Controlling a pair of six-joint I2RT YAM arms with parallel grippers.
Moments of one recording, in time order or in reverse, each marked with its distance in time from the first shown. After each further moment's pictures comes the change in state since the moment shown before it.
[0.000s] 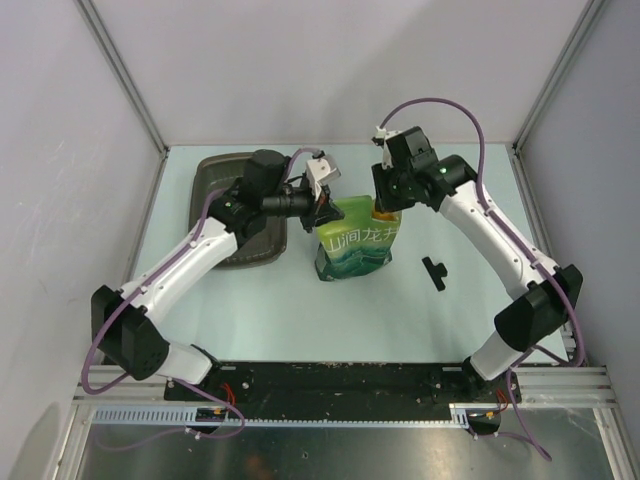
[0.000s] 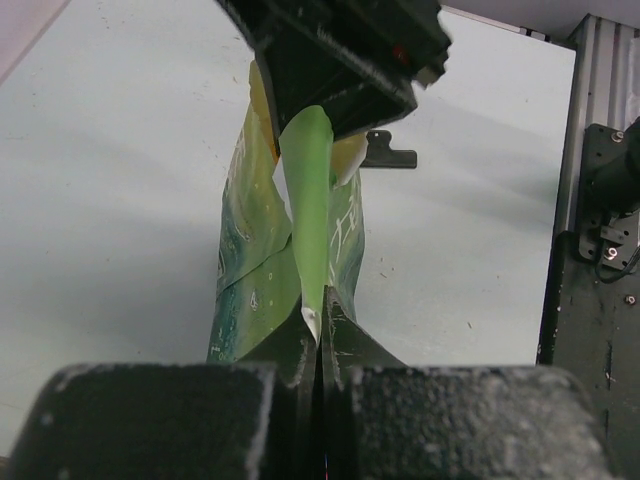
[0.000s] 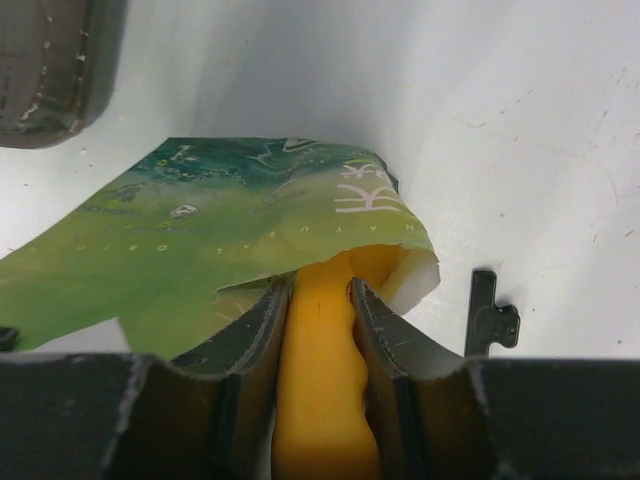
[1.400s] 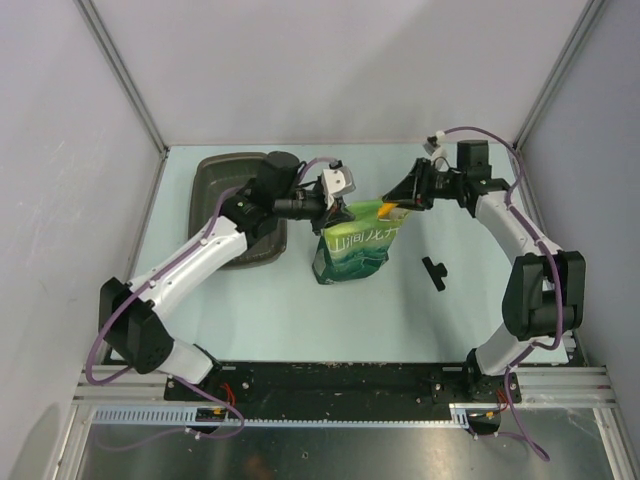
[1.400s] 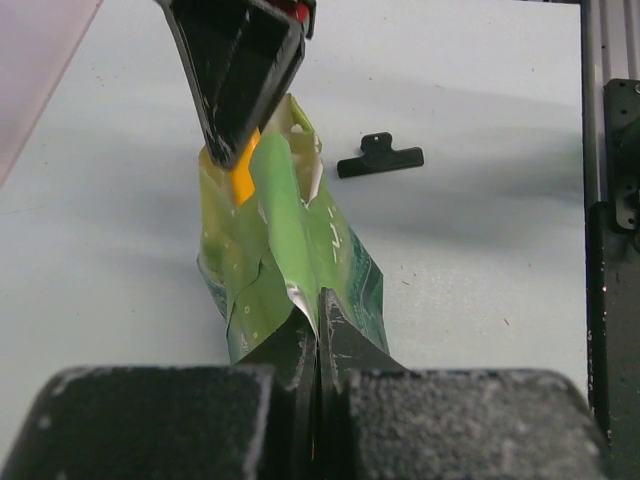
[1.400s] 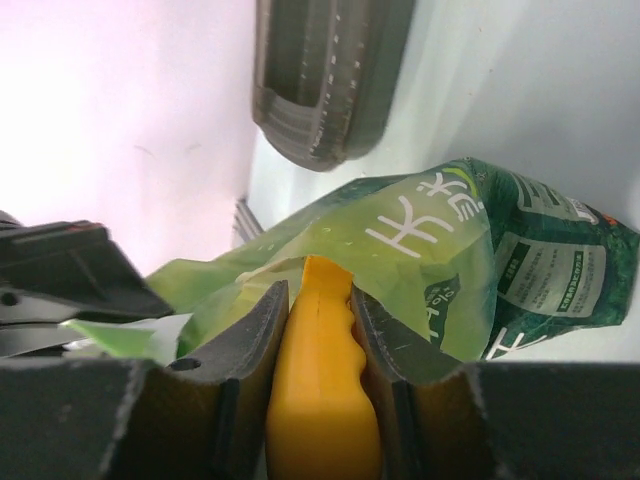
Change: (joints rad) left arm -0.062 0.048 0.025 0.021 0.007 0.161; right arm -0.416 0.013 -0.443 0.637 -0.989 0.354
